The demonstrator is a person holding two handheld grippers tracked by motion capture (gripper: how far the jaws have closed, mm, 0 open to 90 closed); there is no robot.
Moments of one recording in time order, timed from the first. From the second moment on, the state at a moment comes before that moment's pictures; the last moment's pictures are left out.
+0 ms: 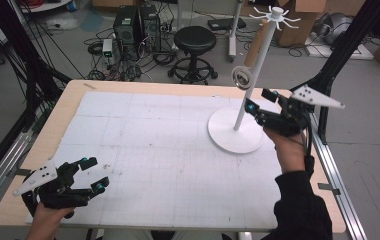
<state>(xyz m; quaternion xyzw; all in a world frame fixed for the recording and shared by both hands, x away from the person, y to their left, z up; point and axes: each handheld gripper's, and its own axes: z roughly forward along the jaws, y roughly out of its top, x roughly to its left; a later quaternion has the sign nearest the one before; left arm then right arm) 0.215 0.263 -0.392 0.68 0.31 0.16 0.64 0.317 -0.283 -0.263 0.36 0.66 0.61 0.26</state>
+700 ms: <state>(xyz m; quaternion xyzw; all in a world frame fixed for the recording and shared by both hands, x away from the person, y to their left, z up) 0.211 0.258 -0.390 0.67 0.31 0.18 0.65 0.200 -0.297 -0.366 0.37 0.69 0.56 0.27</state>
